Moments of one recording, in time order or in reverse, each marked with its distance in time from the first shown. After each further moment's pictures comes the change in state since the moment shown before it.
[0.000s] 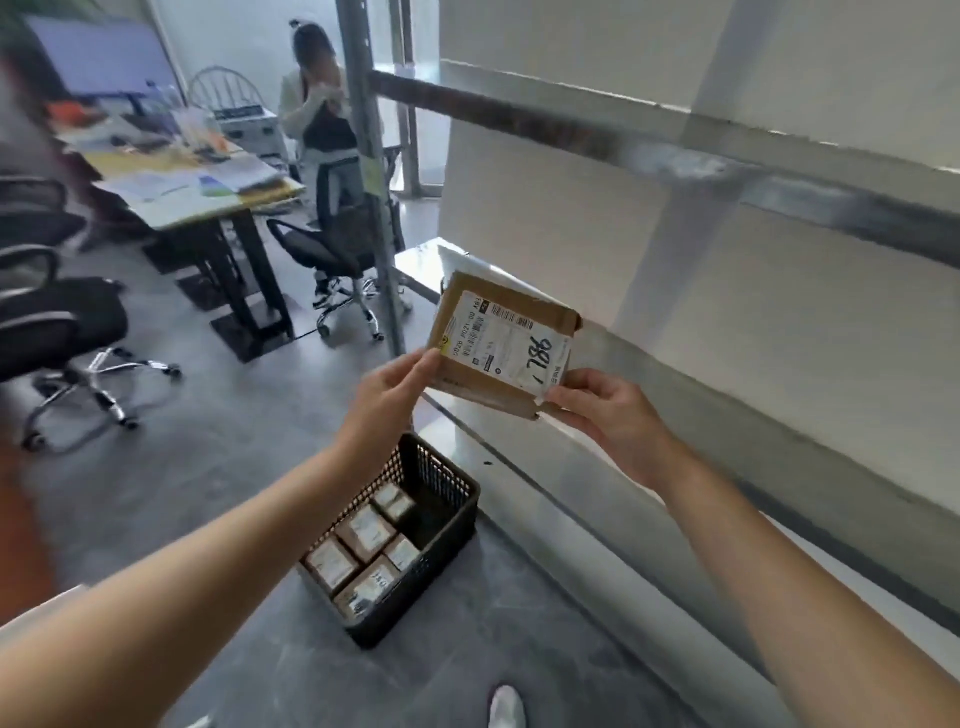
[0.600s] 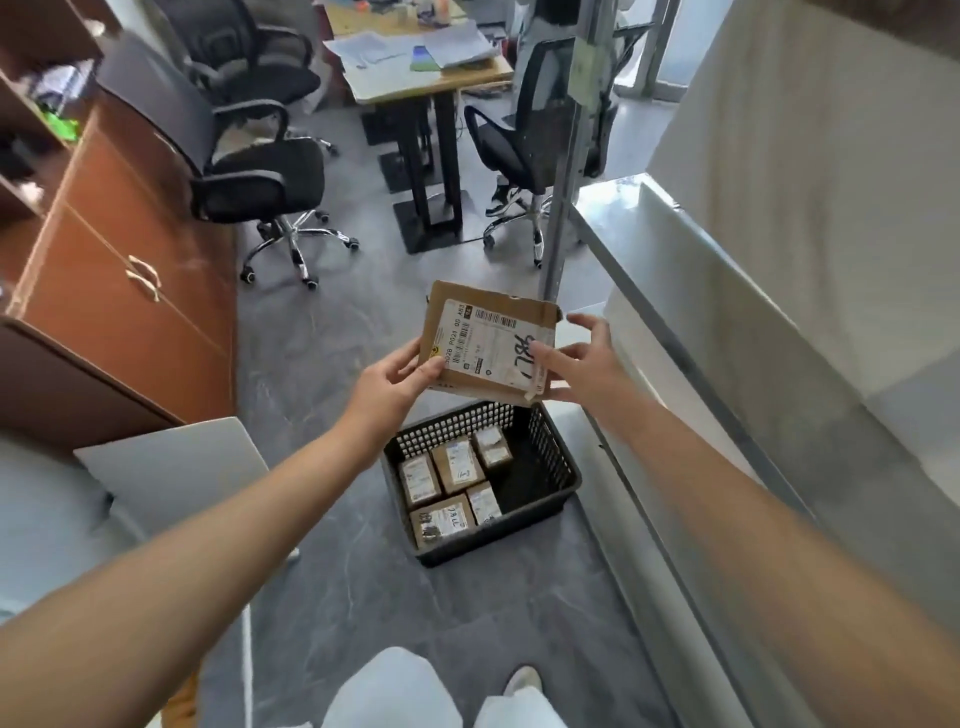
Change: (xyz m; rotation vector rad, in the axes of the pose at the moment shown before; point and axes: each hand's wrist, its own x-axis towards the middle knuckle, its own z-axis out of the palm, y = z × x) left_hand 0.070 -0.095 -0.083 0.017 0.468 -0.357; right_hand 0.238 0.058 0.104 -0.215 -0.351 0.236
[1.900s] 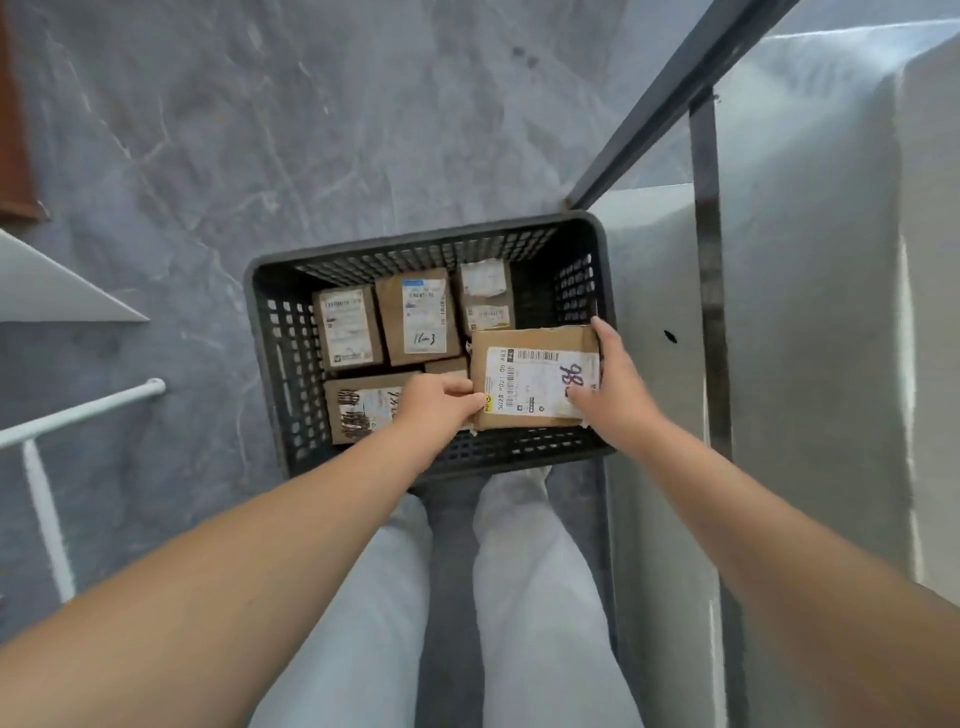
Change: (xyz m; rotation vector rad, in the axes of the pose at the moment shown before) left_hand 0.296 -0.447 0.184 -0.024 0.043 -0.948; right_hand 0.370 0.413 -0.056 -0.753 -0.176 0.520
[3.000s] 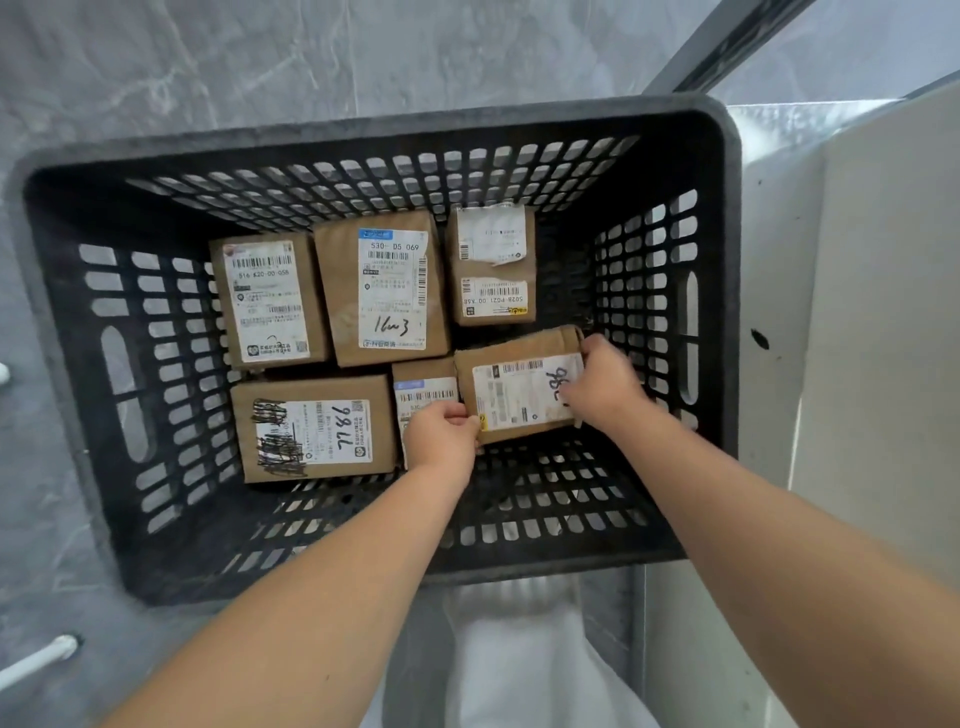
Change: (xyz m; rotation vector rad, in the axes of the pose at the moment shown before) left_hand 0.195 -0.113 0.089 -0.113 0.222 -0.215; right_hand 0.206 0.088 0.113 -0.313 -0.020 0.171
